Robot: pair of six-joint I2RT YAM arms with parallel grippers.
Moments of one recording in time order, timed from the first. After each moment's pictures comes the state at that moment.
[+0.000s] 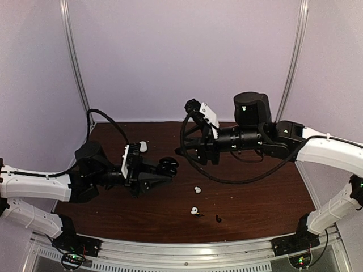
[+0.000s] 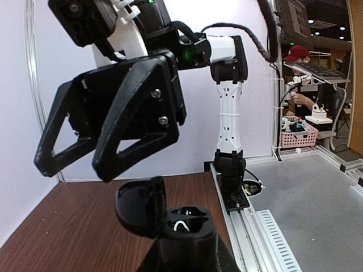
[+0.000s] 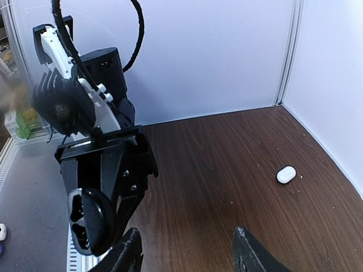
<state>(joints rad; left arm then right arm) -0.98 1.16 0.57 0.72 0.63 0.04 1.02 1.38 1.29 -0.19 -0.32 -0.07</state>
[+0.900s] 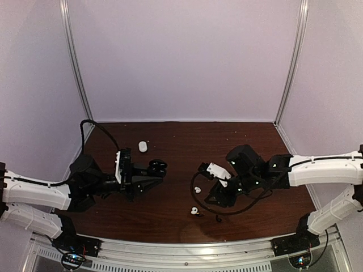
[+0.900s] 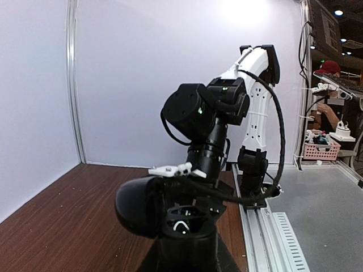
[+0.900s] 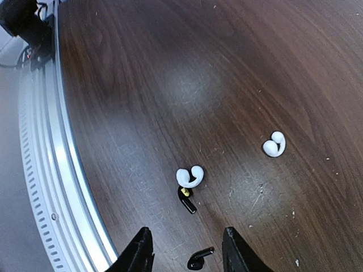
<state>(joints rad) -0.94 1.13 0.38 0.93 0.51 -0.07 1.00 1.32 0.84 -0.35 -0.20 0.07</state>
